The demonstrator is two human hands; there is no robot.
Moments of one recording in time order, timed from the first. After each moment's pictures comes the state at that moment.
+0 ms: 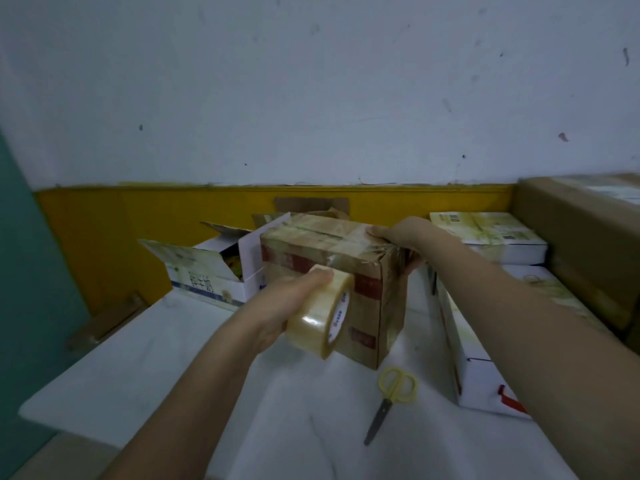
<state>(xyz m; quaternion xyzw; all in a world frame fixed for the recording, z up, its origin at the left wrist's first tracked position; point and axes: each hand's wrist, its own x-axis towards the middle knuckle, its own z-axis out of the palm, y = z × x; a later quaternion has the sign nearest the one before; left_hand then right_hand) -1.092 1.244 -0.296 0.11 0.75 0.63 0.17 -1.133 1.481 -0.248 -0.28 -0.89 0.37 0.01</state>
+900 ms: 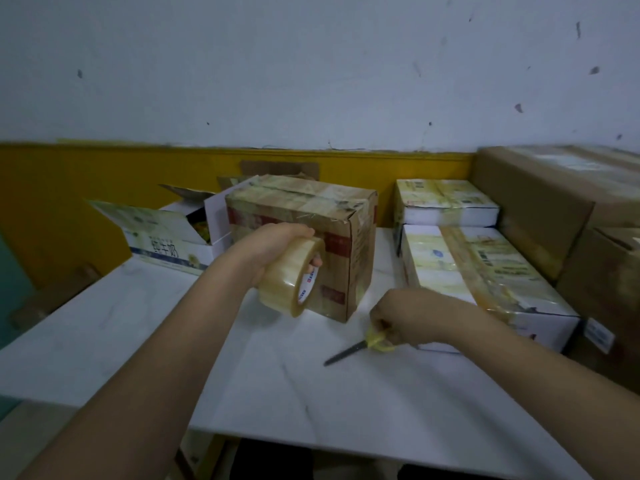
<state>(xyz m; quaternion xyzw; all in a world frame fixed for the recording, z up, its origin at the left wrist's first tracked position) -1.117 1.264 -0.296 0.13 0.75 0.60 0.24 -1.003 1.474 -0.359 0.10 -0.98 -0.11 -0.14</state>
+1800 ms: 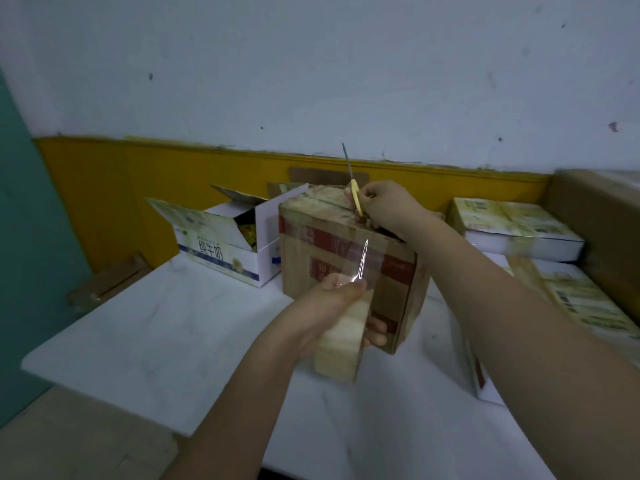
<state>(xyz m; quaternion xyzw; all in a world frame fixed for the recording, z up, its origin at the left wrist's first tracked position) -1.101 1.256 -0.350 0.14 0.63 0.70 0.32 -1.184 1.423 -0.265 -0.04 -0.90 0.39 0.16</state>
